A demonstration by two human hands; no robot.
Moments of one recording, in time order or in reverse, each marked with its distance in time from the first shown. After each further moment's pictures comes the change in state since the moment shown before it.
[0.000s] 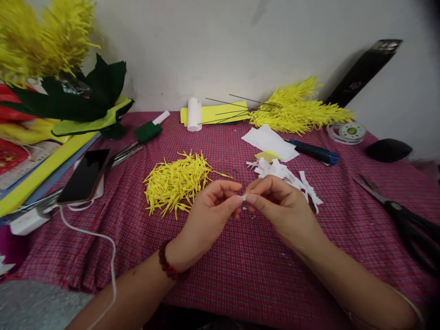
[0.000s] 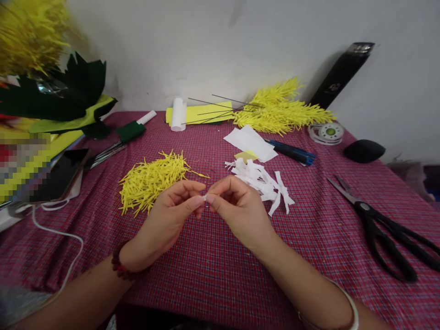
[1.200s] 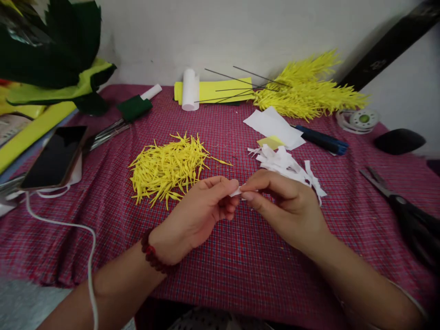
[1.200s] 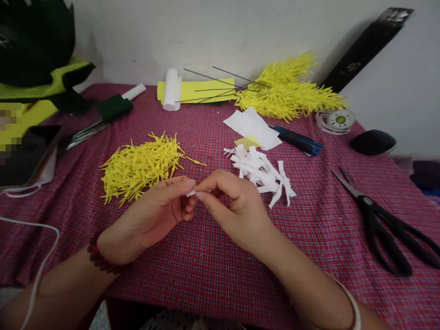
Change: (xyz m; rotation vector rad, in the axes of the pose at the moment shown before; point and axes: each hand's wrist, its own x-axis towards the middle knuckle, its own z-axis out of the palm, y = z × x) left_hand 0.004 0.004 -0.006 -0.288 -0.030 -0.411; right_hand 0.000 -0.008 -0.004 -0.435 -0.162 -0.190
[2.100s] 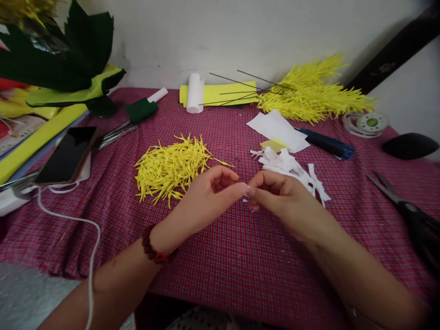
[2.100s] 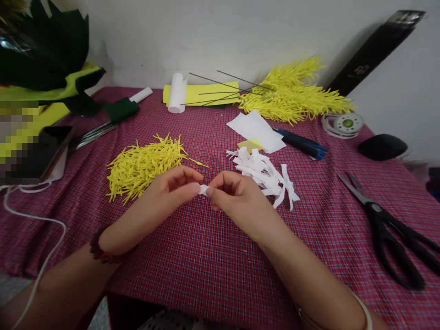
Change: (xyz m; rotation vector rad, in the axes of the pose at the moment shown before) left_hand 0.005 0.008 0.000 0.648 0.069 0.364; right_hand 0.007 0.012 -0.004 0.274 -0.086 0.473
